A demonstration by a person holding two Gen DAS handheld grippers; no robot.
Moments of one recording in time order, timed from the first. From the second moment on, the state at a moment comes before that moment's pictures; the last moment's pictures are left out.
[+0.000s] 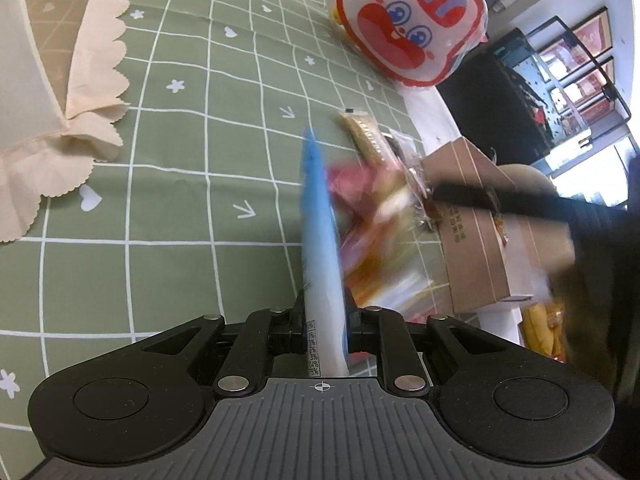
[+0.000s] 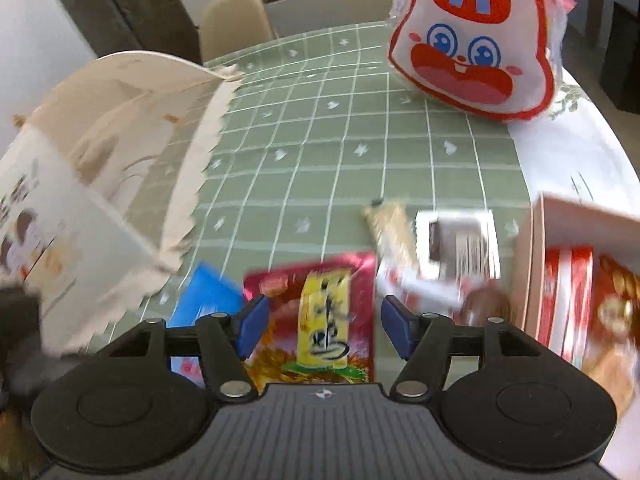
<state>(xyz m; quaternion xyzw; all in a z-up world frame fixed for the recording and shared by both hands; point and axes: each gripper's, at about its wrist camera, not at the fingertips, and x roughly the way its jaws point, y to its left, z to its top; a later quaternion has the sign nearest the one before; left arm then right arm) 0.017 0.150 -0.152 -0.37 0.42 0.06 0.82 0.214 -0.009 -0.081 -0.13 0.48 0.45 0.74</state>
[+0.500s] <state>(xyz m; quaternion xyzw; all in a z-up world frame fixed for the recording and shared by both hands) 0.023 0.149 -0.147 -0.35 0.43 0.06 0.83 0.192 -0.129 -0.105 -0.10 0.48 0.34 0.80</state>
